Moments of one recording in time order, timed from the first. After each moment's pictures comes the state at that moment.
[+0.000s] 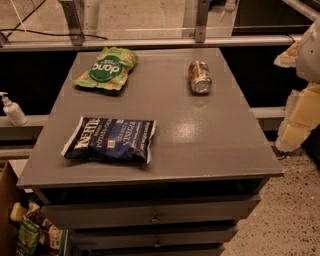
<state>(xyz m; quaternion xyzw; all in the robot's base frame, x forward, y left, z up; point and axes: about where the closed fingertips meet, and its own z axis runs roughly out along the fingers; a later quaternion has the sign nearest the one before) 0.438 -0.217 0.976 -0.60 0.78 -0.03 0.16</state>
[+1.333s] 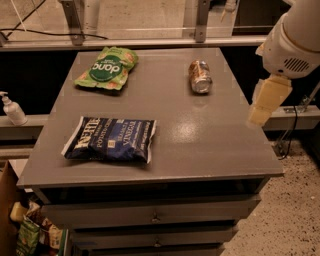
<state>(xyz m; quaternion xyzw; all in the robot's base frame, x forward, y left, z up) 0.511 -0.211 0.955 -0.59 0.79 -0.08 0.18</state>
